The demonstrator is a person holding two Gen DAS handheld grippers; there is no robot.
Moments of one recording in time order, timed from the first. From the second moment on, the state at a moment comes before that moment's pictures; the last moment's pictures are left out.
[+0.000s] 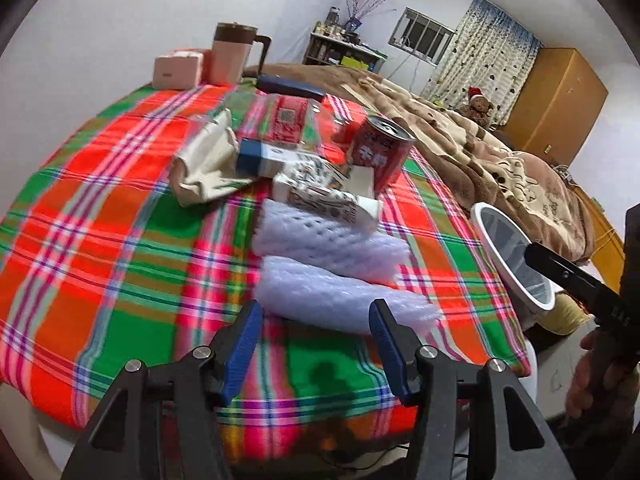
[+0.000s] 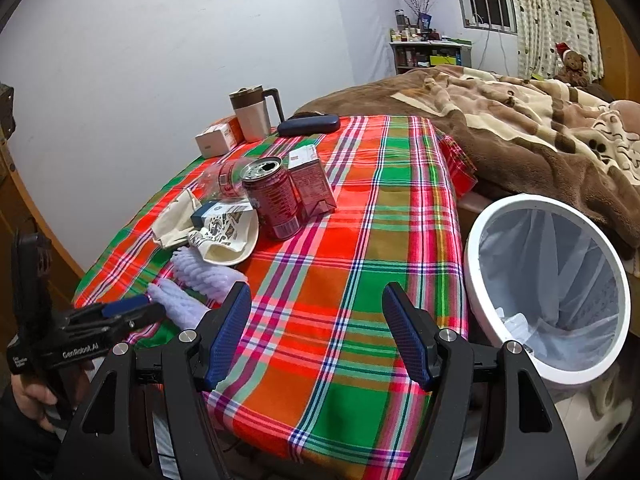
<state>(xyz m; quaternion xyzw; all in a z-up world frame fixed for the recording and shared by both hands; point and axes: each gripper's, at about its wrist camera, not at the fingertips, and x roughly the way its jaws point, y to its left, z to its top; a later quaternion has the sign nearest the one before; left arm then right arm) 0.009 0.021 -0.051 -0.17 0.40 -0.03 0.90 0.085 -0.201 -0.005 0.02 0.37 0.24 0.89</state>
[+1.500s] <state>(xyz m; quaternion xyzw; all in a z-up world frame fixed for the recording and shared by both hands) 0.034 0.043 -0.015 -0.21 0.35 0.01 0.91 0.098 -0.185 -0.010 0.01 0.38 0.25 0.89</state>
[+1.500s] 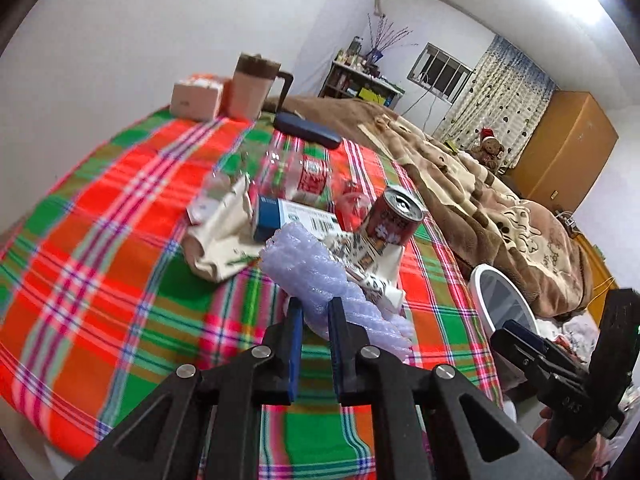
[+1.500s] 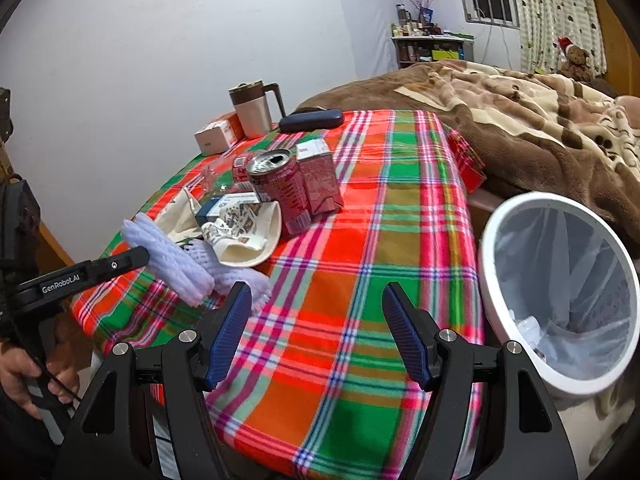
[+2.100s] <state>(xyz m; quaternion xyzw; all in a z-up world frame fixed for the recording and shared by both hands) 0.046 0.080 -0.003 -0.19 0.31 0.03 0.93 0.155 -0.126 -0.012 -0.02 0.37 0.27 0.89</state>
